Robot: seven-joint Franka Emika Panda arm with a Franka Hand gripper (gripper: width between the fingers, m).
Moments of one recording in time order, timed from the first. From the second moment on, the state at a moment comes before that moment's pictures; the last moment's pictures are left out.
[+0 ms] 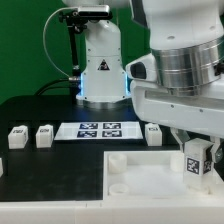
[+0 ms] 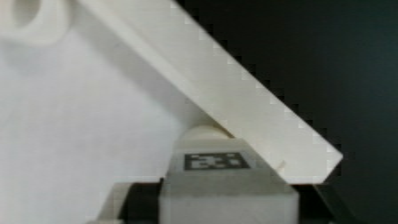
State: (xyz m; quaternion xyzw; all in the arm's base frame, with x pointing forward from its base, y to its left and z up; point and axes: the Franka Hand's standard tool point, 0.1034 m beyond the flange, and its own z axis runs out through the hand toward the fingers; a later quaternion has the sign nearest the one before) arm 0.632 0.121 0.077 -0.89 0.44 0.07 0.08
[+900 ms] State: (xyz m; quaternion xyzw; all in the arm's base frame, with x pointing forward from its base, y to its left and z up) arm 0.636 0.125 0.080 -0.88 0.47 0.07 0.08
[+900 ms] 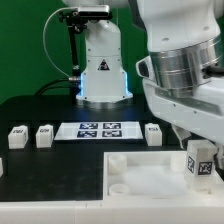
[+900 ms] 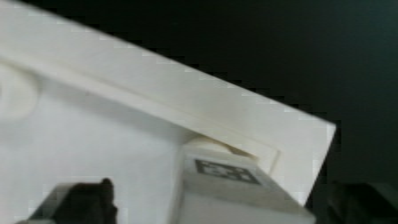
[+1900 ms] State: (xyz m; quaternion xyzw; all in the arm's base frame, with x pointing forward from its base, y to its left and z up) arm 0.644 0.120 0.079 -1.00 -0.01 0.00 0.06
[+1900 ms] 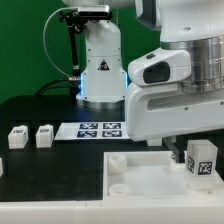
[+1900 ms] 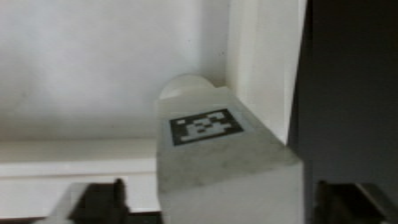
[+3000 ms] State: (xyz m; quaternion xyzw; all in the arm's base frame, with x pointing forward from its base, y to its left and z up) arm 0.639 0.116 0.075 -0.73 0.67 0.06 0.11
